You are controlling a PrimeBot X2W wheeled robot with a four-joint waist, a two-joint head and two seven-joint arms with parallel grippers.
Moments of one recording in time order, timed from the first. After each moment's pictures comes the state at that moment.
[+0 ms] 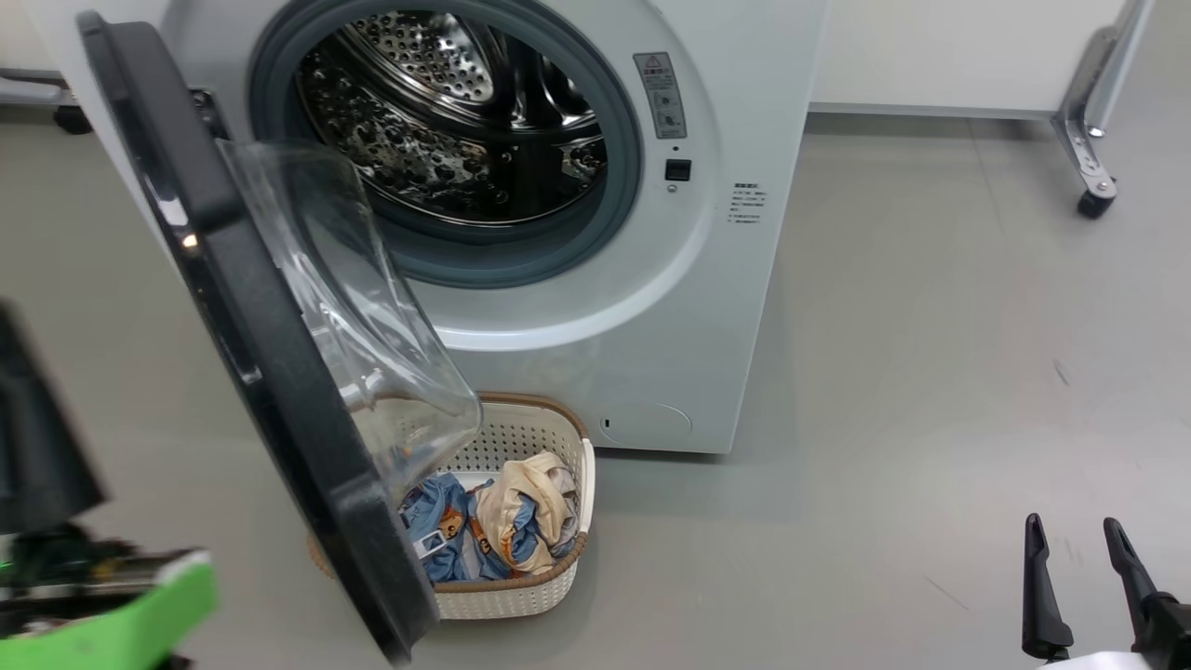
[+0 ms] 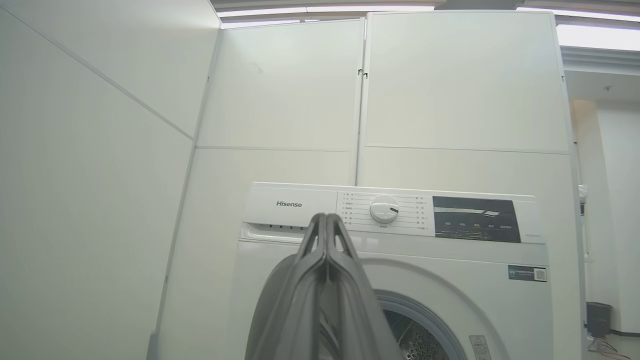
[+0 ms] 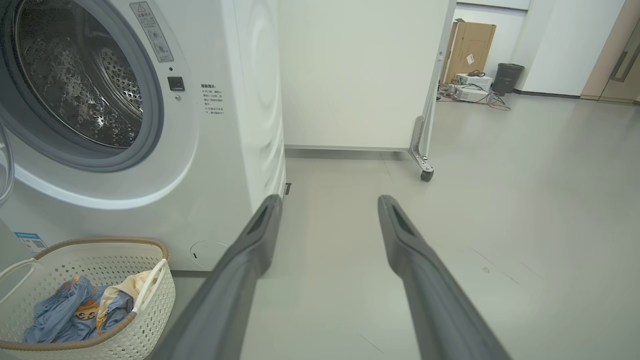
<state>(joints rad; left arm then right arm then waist) 0.08 0.04 0.22 -0.48 -0.35 -0.11 -0.26 0.26 -0.18 0.04 0.05 0.24 -0.06 -0.26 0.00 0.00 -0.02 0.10</state>
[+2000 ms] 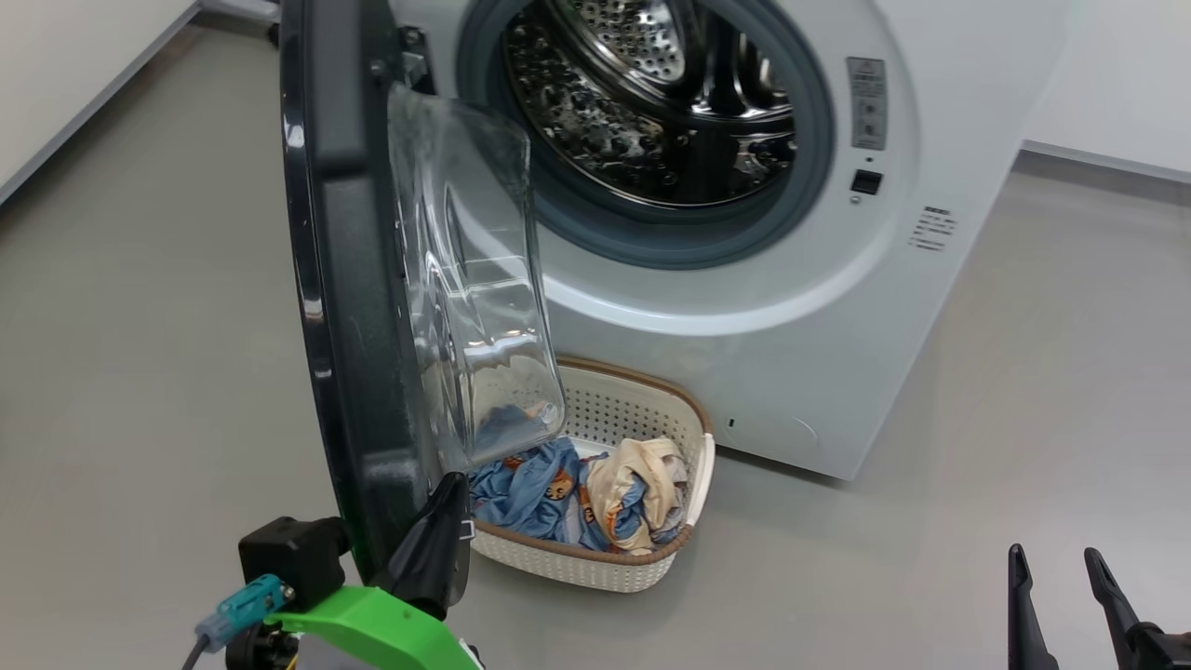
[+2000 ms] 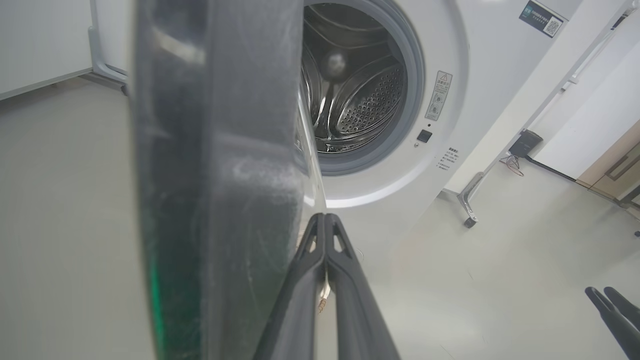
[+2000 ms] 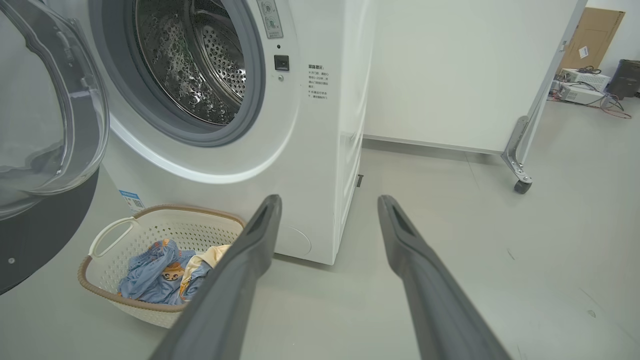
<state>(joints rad) 0.14 0.05 -0.32 -0.30 -0.54 0.12 0.19 0.30 -0.06 -0.05 0.06 0.15 0.04 -0.26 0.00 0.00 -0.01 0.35</state>
